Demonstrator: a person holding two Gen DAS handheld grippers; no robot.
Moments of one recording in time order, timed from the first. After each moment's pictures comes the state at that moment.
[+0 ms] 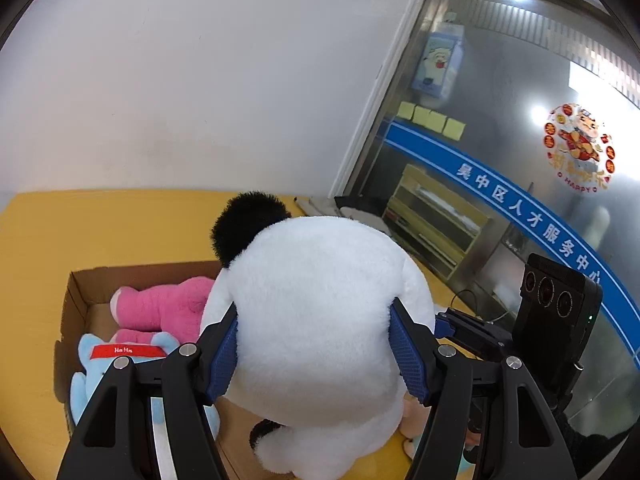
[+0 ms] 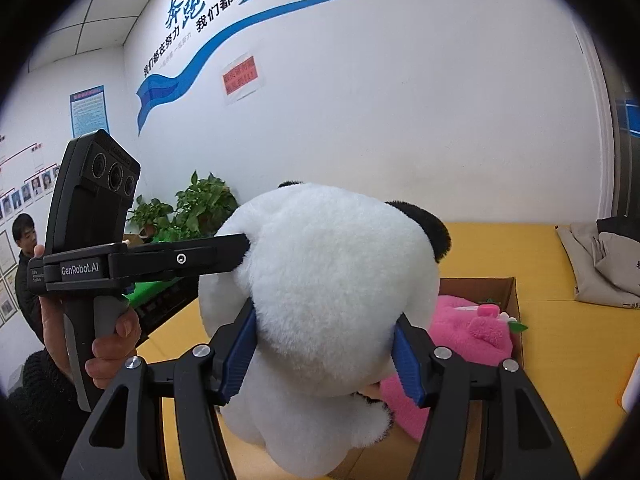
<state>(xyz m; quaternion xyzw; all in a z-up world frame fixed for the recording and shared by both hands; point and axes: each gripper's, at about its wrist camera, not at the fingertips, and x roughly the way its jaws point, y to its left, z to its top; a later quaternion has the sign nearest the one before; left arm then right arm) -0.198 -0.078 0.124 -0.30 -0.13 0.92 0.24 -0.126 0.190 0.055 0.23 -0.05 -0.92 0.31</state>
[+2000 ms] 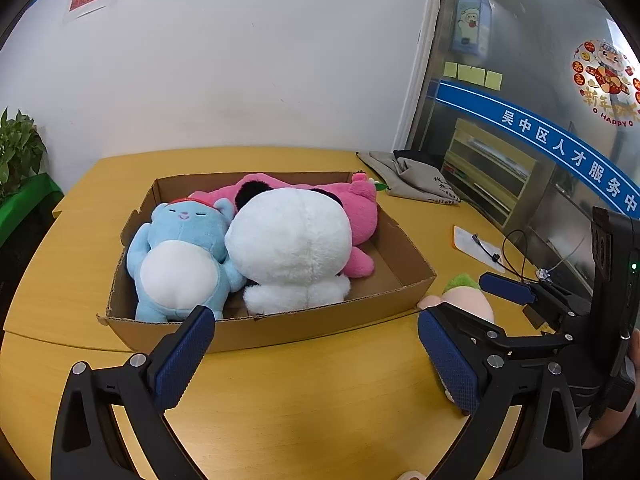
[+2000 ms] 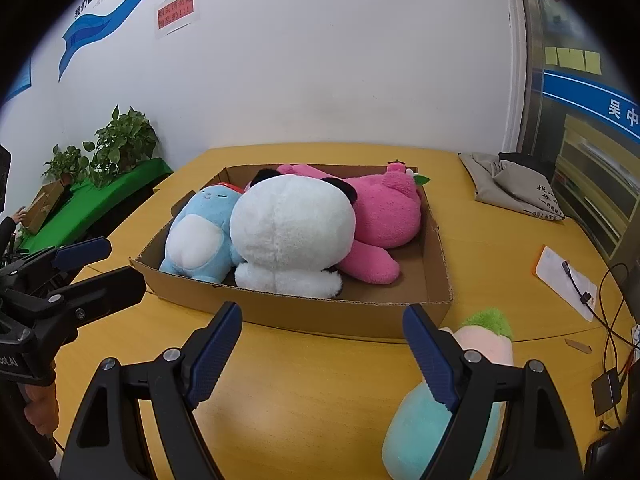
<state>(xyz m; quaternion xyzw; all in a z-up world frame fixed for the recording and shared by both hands) -0.021 -0.021 0.079 -0.32 -0.07 0.94 0.09 0.004 0.206 0.006 0.33 0.02 -0.93 0.14</state>
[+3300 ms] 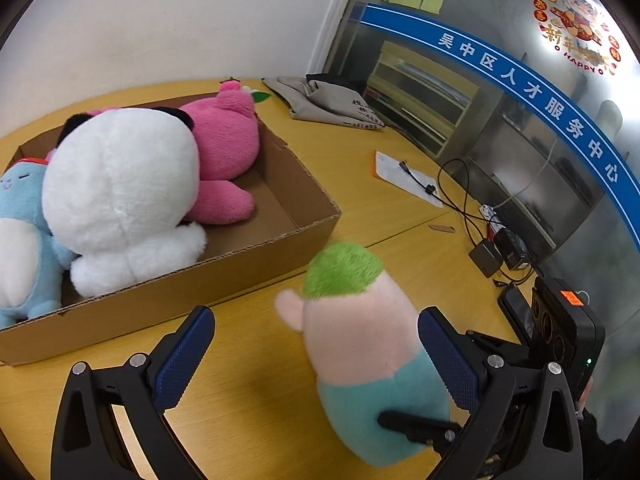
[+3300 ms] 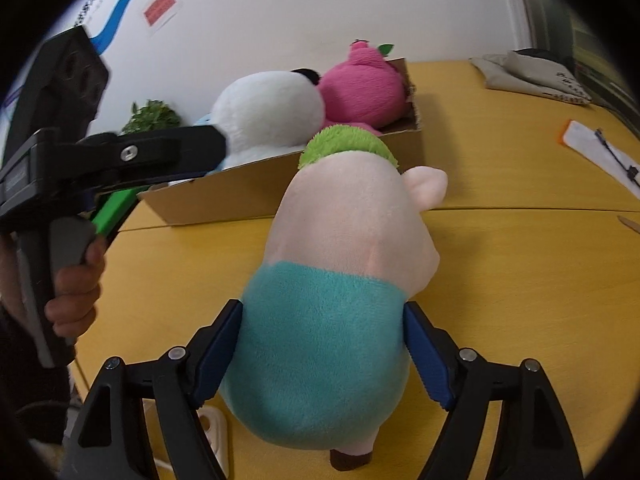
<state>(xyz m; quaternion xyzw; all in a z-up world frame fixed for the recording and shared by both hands) -0.087 0.094 0.012 -0.42 -0.07 0.87 0.24 0.044 0.308 -0.110 0.41 -0.08 -0.87 0.24</state>
